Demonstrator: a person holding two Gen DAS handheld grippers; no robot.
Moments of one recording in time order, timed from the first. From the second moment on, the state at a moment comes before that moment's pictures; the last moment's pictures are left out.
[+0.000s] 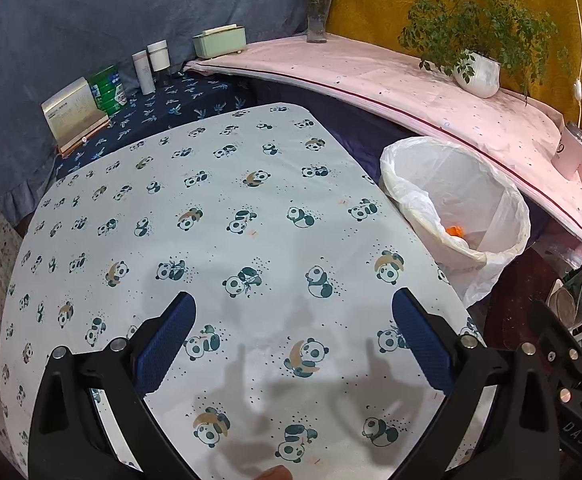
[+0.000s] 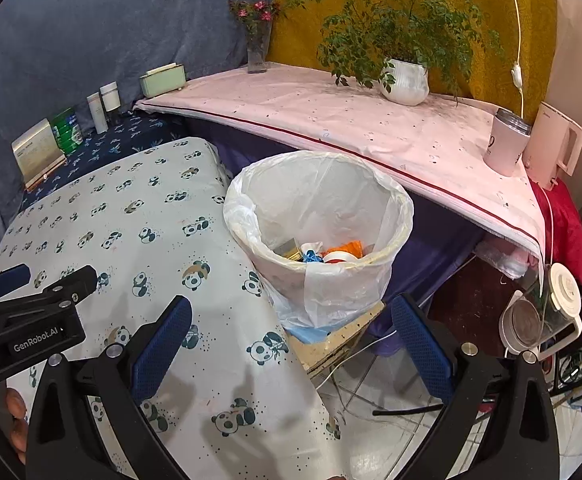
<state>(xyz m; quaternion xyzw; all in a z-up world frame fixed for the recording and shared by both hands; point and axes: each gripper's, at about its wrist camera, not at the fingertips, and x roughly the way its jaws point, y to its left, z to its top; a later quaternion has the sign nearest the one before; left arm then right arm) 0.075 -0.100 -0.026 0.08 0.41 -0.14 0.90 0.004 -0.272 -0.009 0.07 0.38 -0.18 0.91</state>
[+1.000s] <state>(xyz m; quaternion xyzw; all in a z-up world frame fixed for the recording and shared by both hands) 0.066 -0.122 -0.034 0.12 0.40 -0.14 0.90 0.001 -0.282 -0.024 0.07 0.39 -0.19 0.90</state>
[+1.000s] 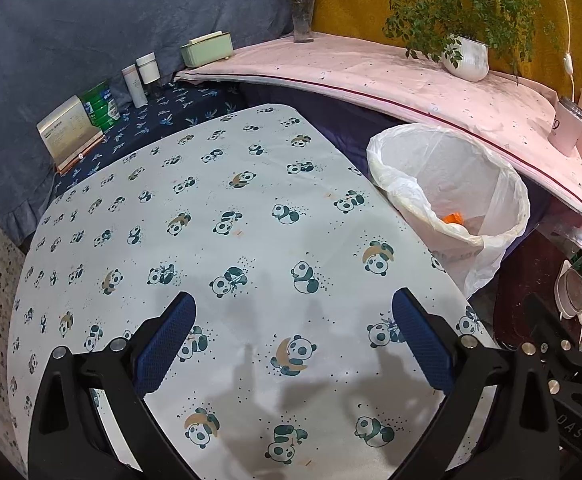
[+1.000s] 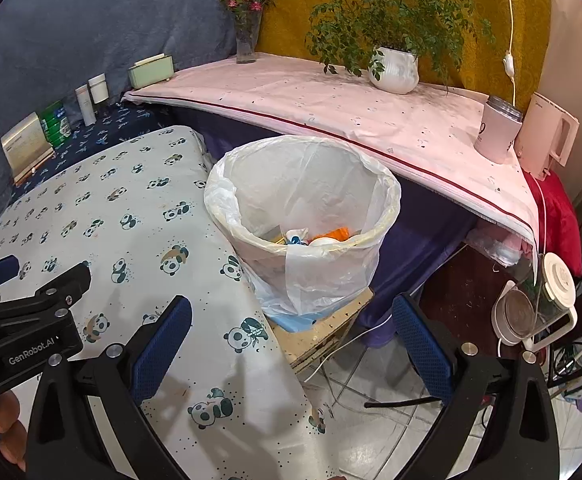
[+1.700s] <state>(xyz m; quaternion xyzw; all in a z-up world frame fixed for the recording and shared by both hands) 0.065 -0.123 -0.033 0.12 0.39 -0.14 0.90 0.002 -0.283 -0.027 0.07 0.40 -0.19 0.89</state>
